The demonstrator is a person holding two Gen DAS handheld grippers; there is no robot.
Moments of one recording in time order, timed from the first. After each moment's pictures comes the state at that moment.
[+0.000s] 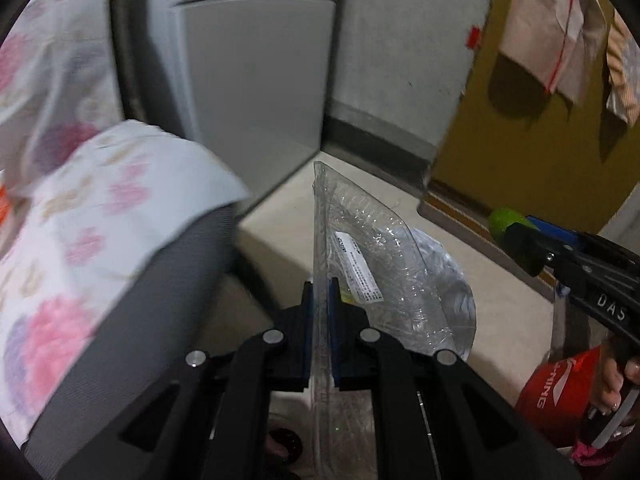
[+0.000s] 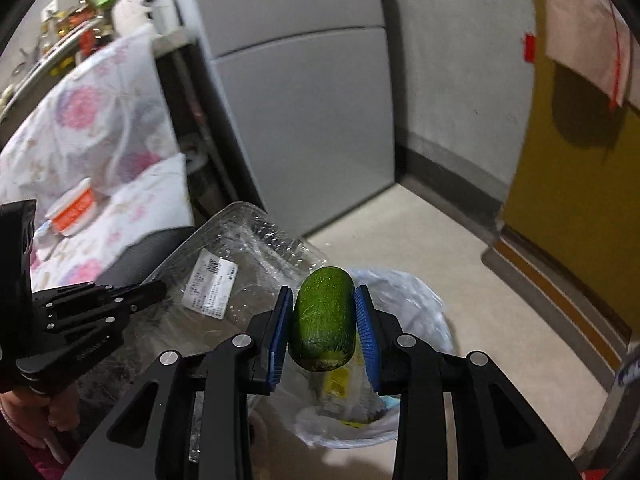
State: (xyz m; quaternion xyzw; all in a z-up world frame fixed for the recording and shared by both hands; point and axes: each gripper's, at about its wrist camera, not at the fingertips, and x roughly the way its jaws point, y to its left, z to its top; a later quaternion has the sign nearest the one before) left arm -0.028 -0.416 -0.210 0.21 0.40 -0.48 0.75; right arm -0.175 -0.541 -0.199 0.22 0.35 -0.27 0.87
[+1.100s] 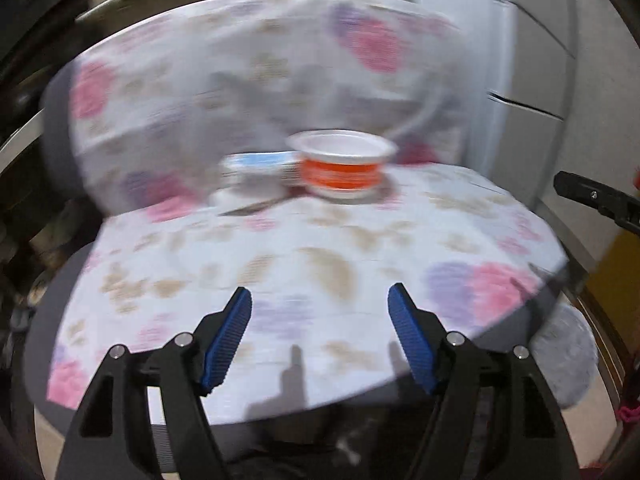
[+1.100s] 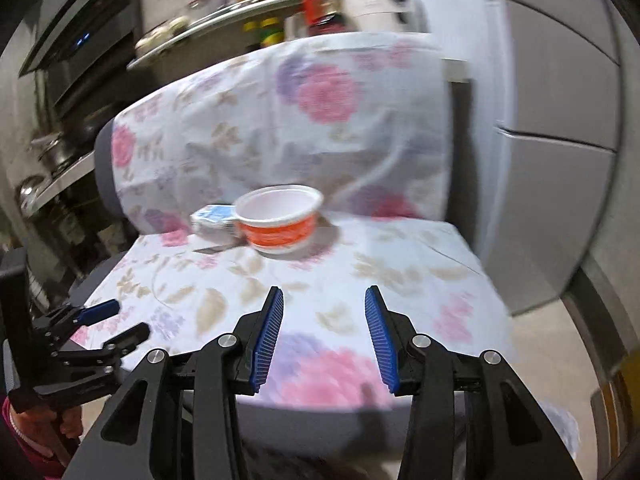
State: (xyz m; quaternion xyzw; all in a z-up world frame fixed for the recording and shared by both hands) left arm 0.099 -0.081 -0.120 0.09 0.35 -0.17 0.92; right arm 0.047 -0.325 -0.087 0.09 0.30 0.01 0.95
